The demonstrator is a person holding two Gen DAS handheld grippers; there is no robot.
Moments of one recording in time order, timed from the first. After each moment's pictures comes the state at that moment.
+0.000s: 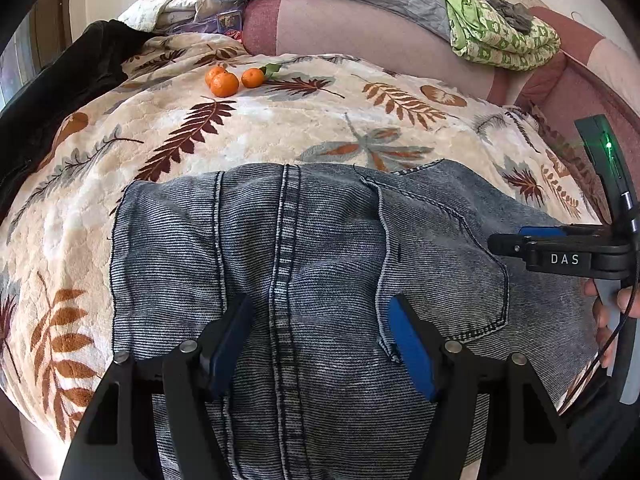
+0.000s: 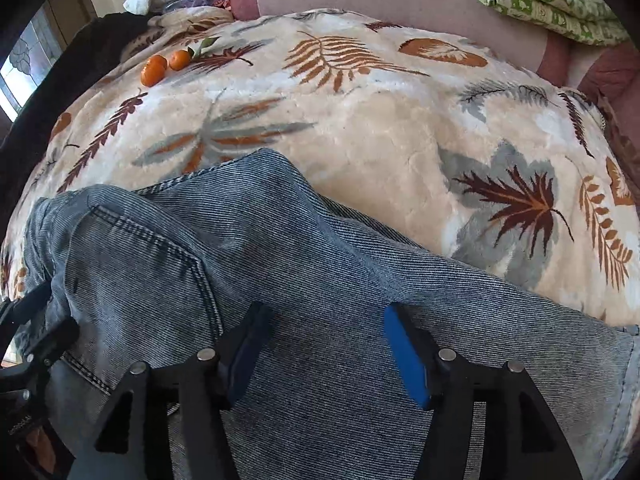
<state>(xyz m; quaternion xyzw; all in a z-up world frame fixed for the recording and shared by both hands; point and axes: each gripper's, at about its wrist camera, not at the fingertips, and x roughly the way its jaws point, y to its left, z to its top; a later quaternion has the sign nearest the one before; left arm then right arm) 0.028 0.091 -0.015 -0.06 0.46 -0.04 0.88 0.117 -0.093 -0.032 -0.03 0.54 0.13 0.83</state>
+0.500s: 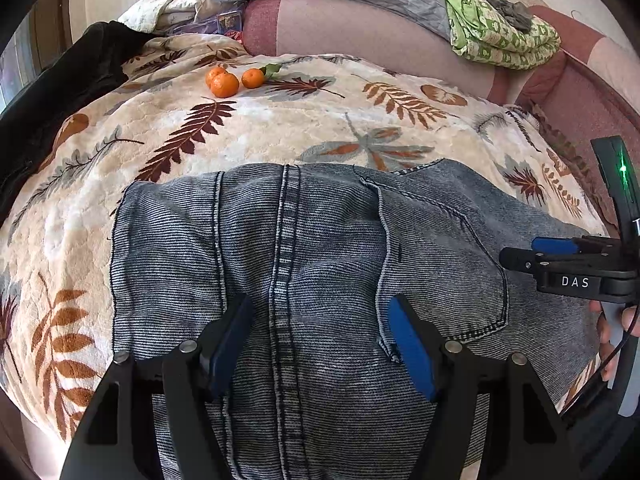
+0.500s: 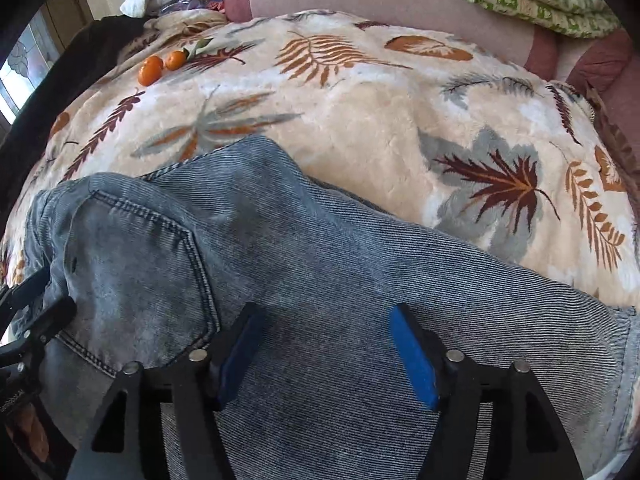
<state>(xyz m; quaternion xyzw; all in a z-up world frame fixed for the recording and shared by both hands) 0.028 0.090 -0.015 -0.06 0.46 -0.03 0.89 0.106 -0.101 -0.034 -0.03 0.53 0.12 0.84</state>
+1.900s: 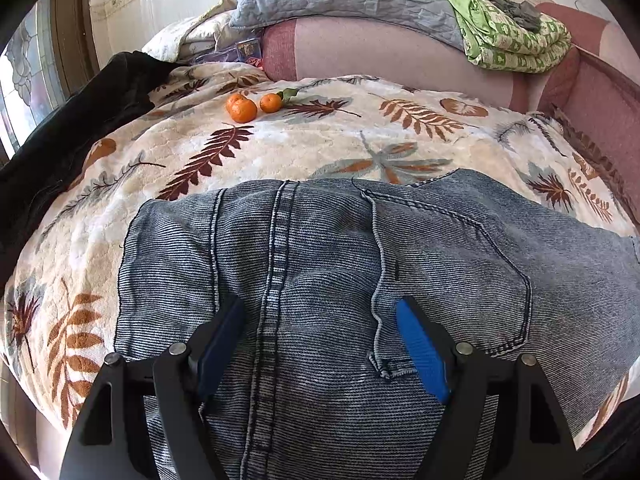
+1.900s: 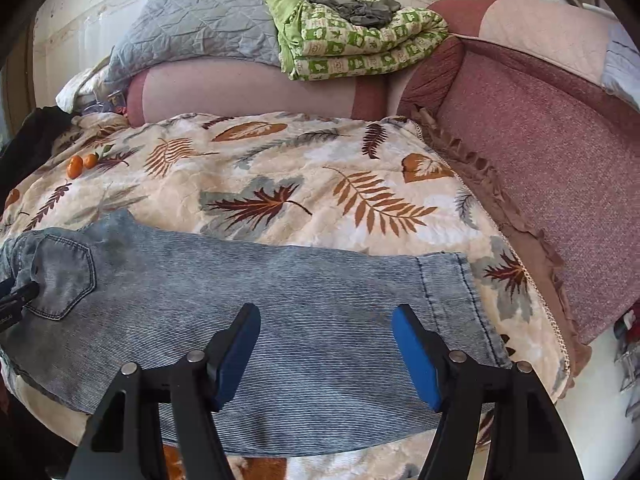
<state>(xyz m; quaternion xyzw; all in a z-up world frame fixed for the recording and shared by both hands) 0.023 0.065 -0.019 -0.01 0.41 0.04 0.91 -0.010 -0.258 0.020 -0.01 0.38 -0.06 0.92</state>
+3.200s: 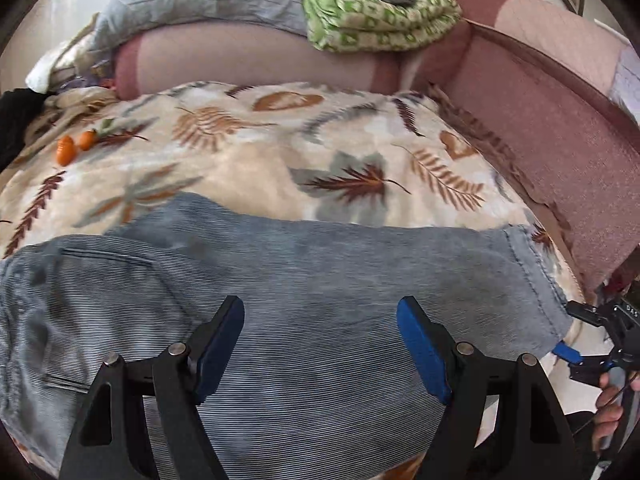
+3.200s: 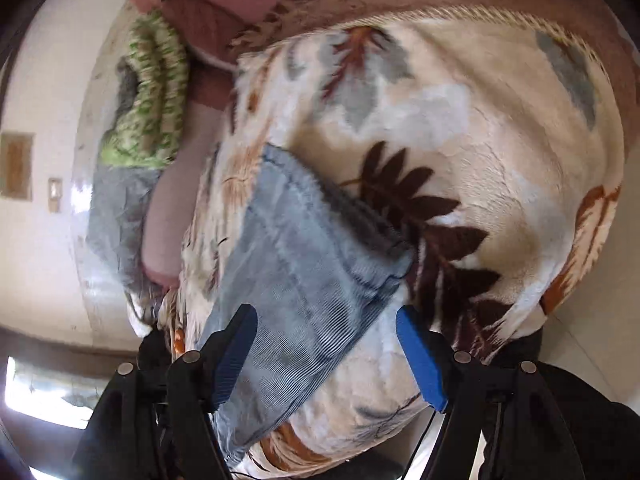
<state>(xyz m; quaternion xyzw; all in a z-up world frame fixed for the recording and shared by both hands) 0.040 -0.127 0.018 -0.04 0.43 -0.15 0.89 -0.067 -0.476 -0.094 0.56 0.40 -0.01 0.73</state>
